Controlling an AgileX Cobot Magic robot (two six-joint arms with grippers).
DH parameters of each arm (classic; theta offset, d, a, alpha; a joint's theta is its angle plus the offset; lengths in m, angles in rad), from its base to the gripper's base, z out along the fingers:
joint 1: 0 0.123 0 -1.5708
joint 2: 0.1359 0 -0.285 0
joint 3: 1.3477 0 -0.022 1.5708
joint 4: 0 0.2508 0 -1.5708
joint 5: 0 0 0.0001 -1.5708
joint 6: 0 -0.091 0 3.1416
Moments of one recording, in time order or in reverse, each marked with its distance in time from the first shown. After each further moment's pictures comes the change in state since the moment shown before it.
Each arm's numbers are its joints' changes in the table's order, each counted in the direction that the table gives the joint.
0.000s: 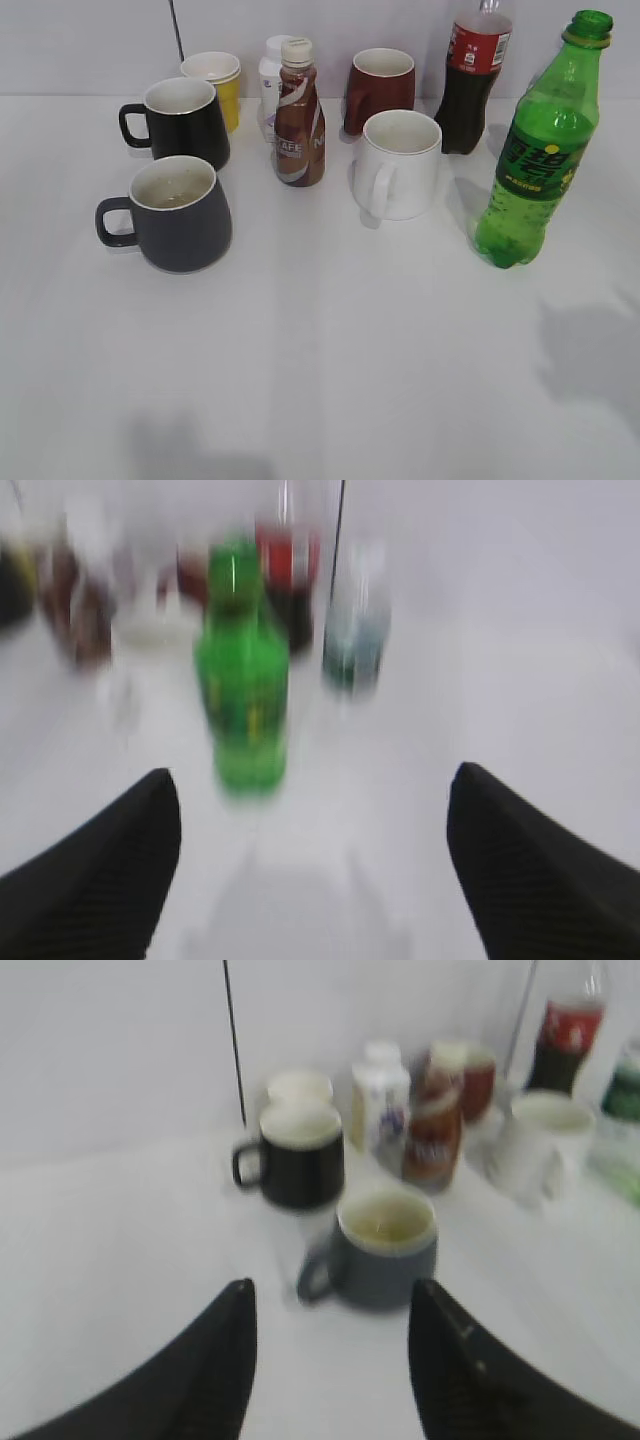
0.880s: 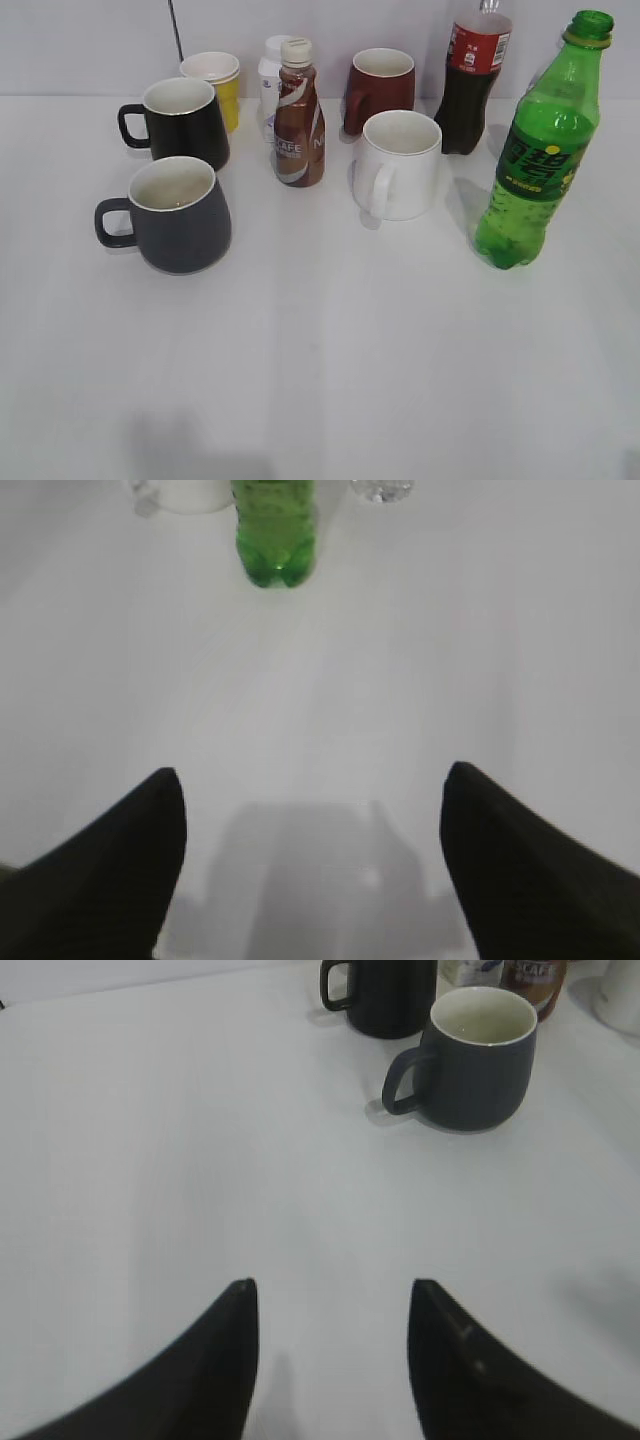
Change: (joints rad) left arm 0.053 -0.323 0.077 0.167 0.389 0.118; right arm 0.002 -0.491 0.234 0.101 0.444 0.068
